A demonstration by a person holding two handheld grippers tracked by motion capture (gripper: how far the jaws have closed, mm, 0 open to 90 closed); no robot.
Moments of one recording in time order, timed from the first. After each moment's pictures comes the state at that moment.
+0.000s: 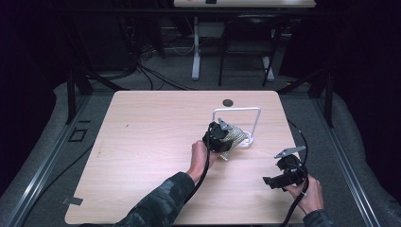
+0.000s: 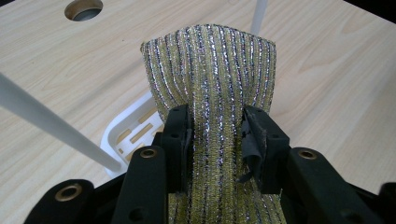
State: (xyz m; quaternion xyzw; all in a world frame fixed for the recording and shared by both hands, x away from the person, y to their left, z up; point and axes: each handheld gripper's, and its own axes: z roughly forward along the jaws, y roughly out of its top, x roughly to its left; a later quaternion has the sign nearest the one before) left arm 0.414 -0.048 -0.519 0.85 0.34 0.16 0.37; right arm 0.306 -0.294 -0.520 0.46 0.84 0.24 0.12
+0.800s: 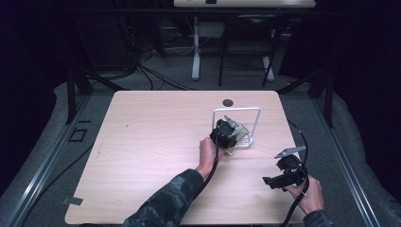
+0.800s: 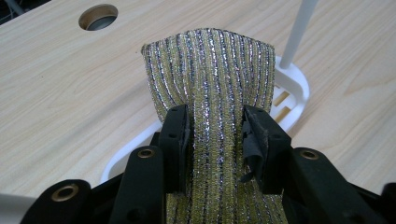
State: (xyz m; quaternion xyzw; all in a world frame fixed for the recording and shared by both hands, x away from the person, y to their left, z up) left arm 0.436 -0.074 -0.535 0.85 0.36 0.20 0.34; right arm 0.306 -0.295 -0.520 0.46 0.84 0.25 0.12
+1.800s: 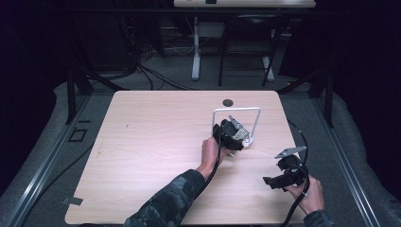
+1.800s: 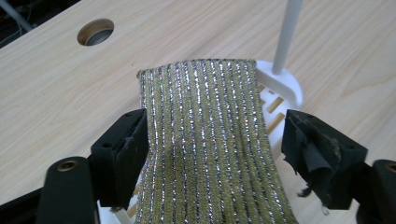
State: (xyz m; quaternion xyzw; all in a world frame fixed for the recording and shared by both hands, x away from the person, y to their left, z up) left arm 0.428 -0.083 -0.527 0.85 0.33 0.21 0.35; right arm 0.305 -0.296 -0.518 0.46 0.85 0.24 0.12
